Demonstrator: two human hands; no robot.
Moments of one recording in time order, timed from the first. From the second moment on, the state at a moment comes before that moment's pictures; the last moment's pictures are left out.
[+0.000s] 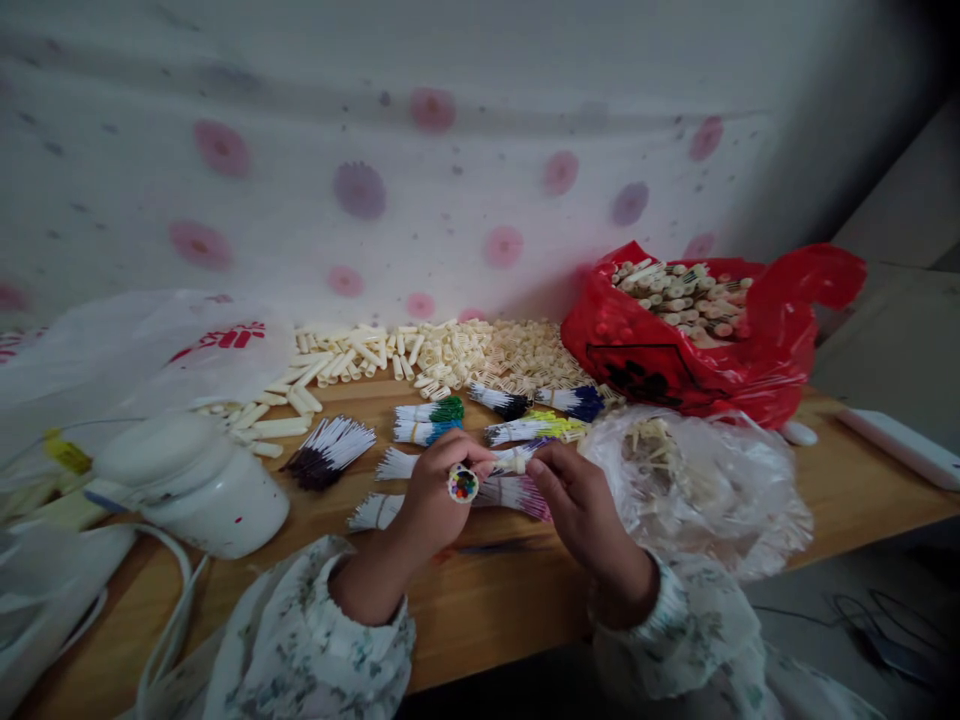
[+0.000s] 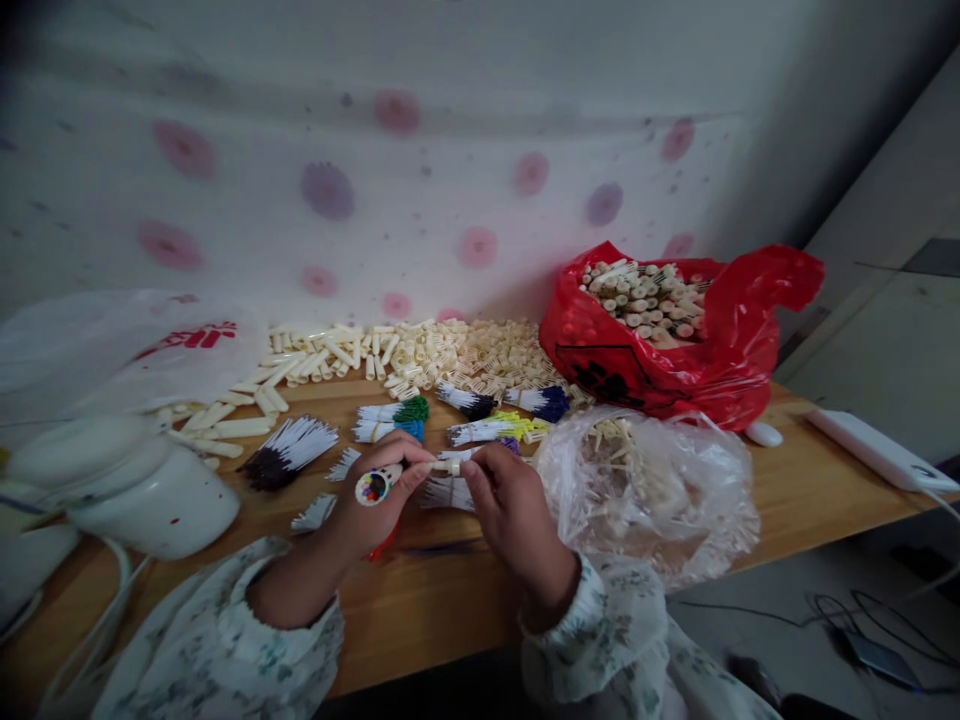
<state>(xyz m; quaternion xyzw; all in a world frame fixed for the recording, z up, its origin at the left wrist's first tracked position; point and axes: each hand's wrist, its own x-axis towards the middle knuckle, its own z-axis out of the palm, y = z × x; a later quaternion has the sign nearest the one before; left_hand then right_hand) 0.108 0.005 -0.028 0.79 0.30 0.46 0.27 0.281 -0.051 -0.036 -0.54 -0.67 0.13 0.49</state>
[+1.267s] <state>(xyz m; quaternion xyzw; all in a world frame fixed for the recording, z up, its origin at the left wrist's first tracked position) 0.107 0.012 -0.036 0.80 0.29 0.43 0.28 0.250 -0.089 0.054 -0.40 -0.77 -0.10 0.49</state>
